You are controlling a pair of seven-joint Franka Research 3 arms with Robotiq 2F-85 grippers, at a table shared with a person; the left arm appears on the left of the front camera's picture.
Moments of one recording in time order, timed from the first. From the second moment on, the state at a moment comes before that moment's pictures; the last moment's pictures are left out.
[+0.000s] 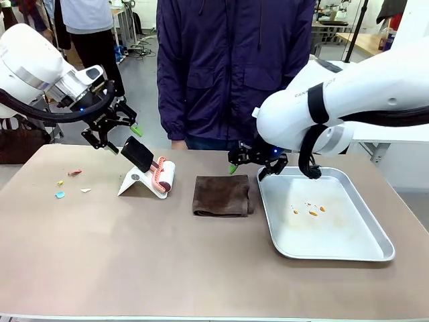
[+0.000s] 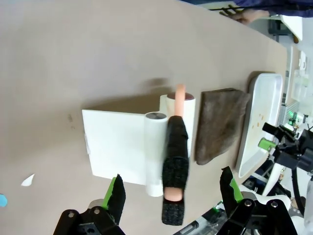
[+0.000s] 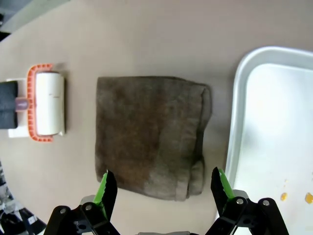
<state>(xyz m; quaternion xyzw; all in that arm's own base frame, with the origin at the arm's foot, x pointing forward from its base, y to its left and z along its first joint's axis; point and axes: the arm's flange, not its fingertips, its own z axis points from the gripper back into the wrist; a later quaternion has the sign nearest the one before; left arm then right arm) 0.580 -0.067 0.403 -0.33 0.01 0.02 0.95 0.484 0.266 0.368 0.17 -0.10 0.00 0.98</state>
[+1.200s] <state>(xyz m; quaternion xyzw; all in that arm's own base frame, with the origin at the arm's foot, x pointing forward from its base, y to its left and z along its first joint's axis) 0.560 -0.071 0.391 -0.36 0.00 -0.07 0.93 0.516 0.317 0.330 0.05 -0.01 -0.08 1.00</state>
